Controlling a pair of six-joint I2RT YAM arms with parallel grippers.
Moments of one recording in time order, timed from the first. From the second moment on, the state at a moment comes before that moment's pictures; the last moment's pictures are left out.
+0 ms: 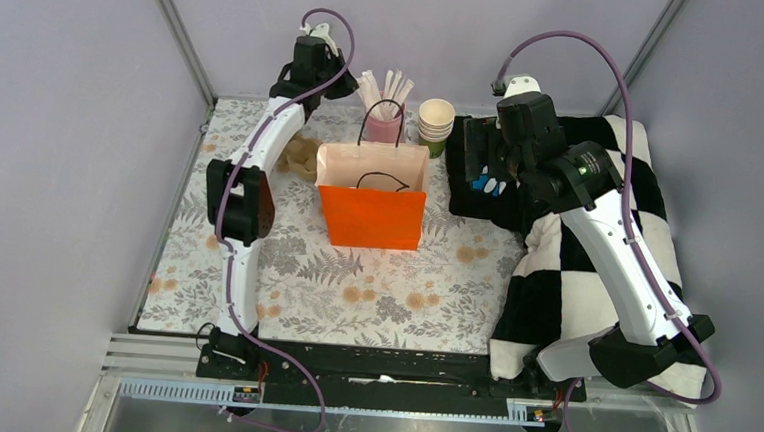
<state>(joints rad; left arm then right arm) -0.21 2.24 2.15 -0.31 0.21 -0.47 0.59 1.41 1.83 -1.12 0.37 0.23</state>
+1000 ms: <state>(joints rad) -0.17 2.15 2.10 -0.14 0.44 -0.39 0.58 1.41 1.83 -1.12 0.37 0.22</state>
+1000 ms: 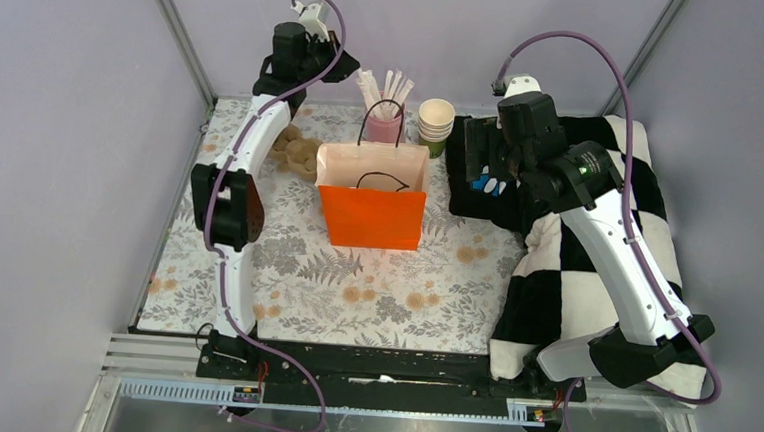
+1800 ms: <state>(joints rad) -0.16 2.00 2.14 -0.18 0.31 -0.49 0.58 1.39 1.81 -1.10 0.36 0.21</state>
